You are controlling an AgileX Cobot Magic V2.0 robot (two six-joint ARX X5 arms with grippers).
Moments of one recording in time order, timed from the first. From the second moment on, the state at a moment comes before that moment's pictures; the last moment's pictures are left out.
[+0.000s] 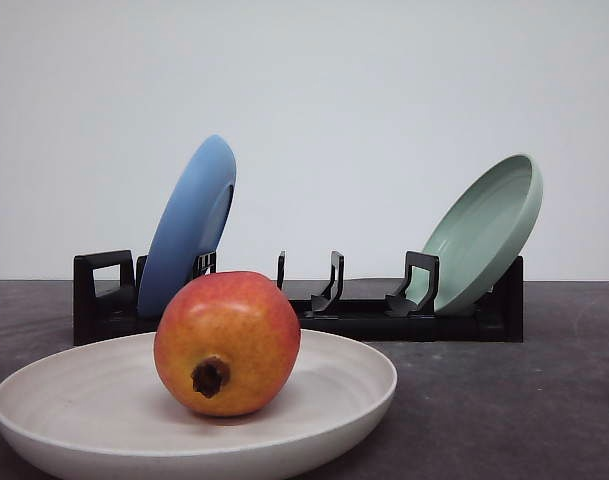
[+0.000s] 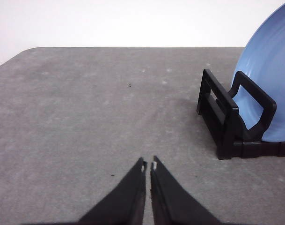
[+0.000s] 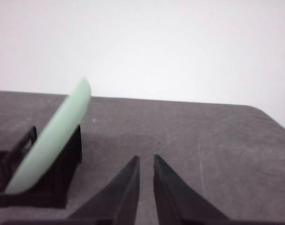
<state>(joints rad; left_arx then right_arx) -0.07 0.00 0.02 -0.18 -0.08 0.00 0.04 0.04 0.09 -0.03 0.04 -0.02</state>
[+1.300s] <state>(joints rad) -0.07 0.00 0.02 -0.18 -0.08 0.00 0.05 0.01 0.02 -0.11 0.05 -0.04</state>
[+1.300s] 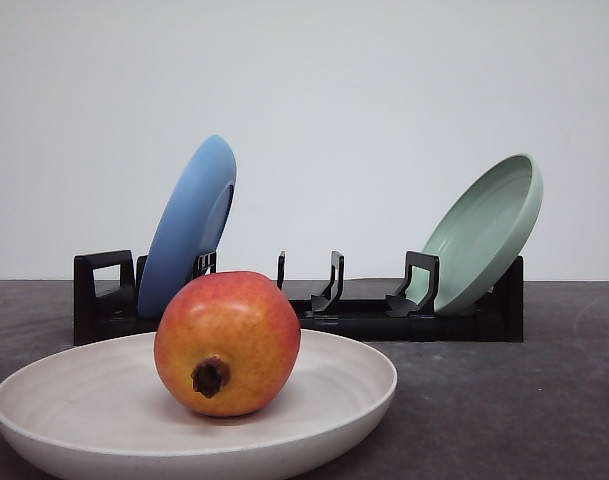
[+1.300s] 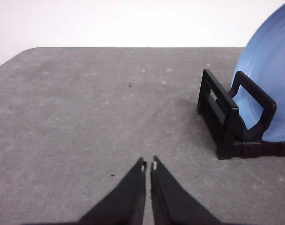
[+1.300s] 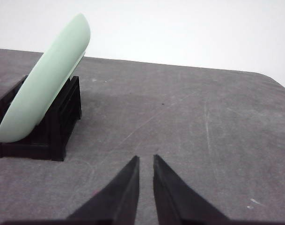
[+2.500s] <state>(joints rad) -0.07 0.00 0.02 -0.18 -0.08 0.00 0.05 0.01 0.02 -0.11 0.05 -0.04</state>
